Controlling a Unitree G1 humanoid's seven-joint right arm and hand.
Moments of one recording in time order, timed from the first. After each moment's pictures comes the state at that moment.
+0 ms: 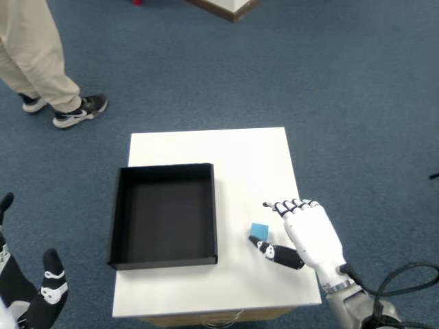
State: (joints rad) arm -0.45 -0.22 2.46 1.74 0.77 -0.59 -1.26
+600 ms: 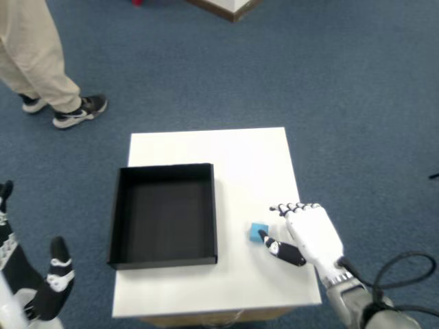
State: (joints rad) arm -0.54 -0.28 2.43 1.48 0.78 -0.42 -1.15
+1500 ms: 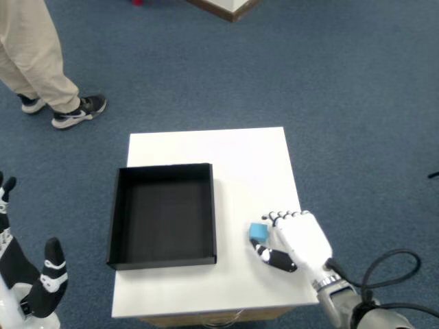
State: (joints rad) arm -0.57 -0.24 2.46 1.43 0.77 -0.35 -1.10
